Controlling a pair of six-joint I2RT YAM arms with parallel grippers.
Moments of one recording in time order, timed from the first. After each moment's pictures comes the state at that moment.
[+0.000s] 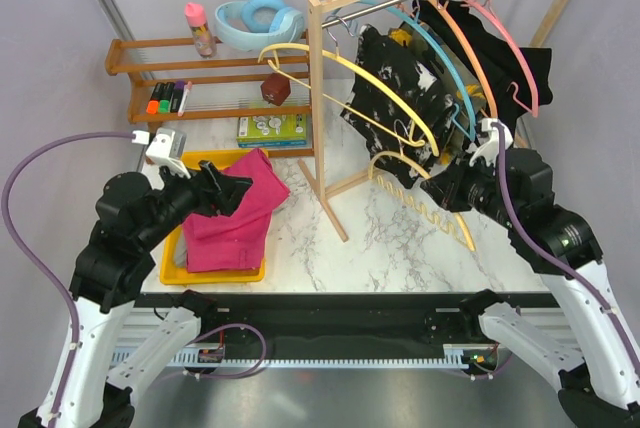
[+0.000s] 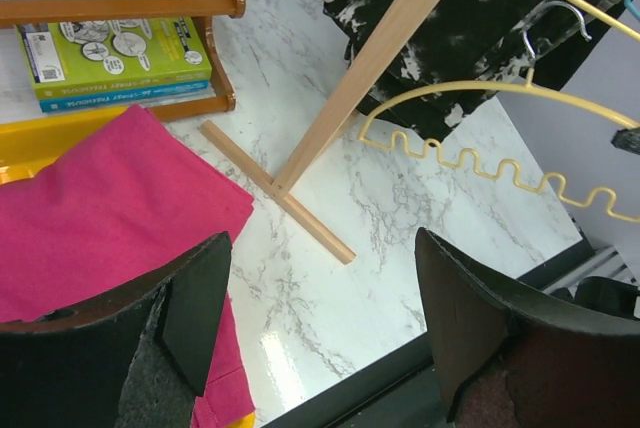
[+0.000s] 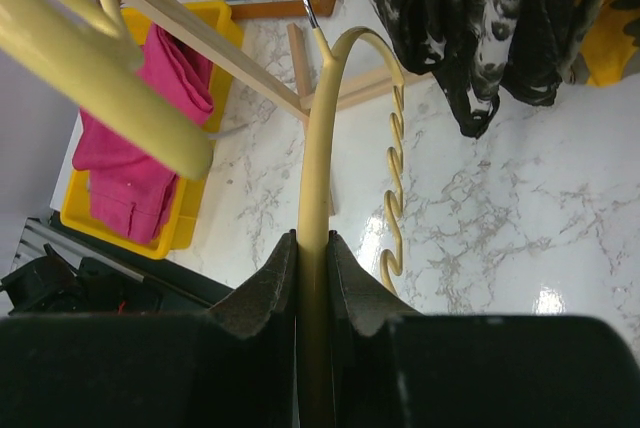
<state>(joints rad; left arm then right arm) -0.36 0.66 1.17 -0.72 0.15 -0.36 0.43 0.79 1.21 -0.86 -0.10 0.47</state>
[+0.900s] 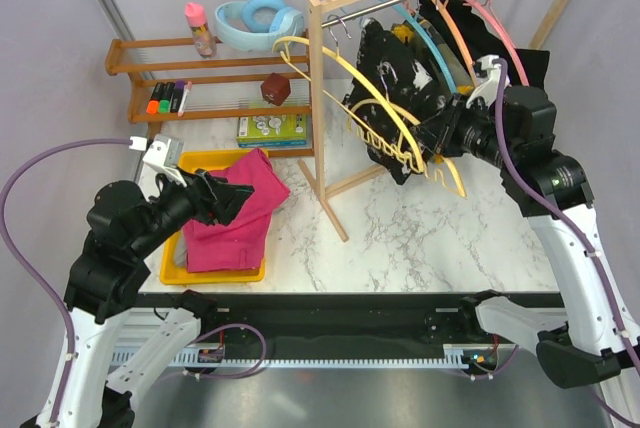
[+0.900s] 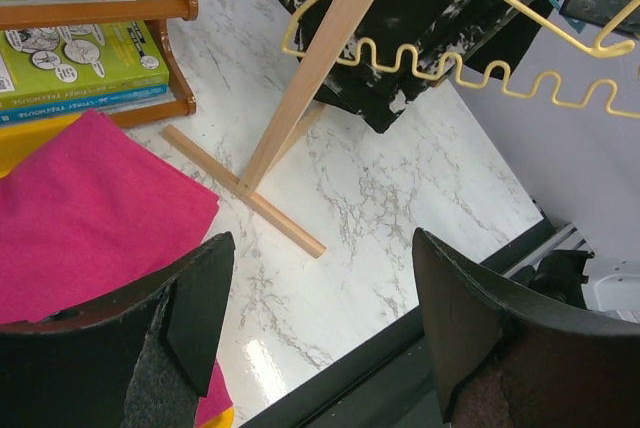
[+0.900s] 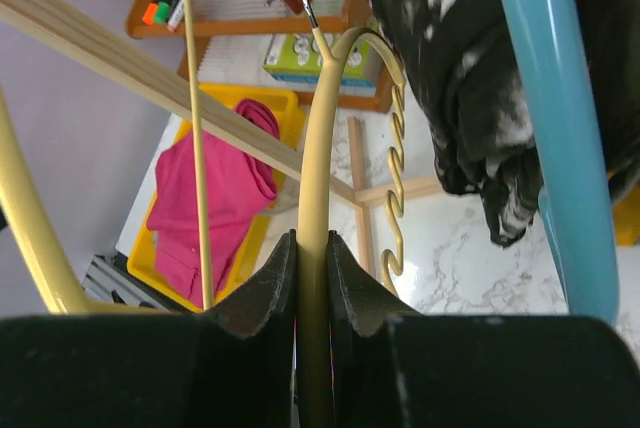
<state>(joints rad) -0.36 0.61 1.17 -0.72 0.25 -0.38 0.30 1.08 1.49 -0.75 -0.29 0.46</state>
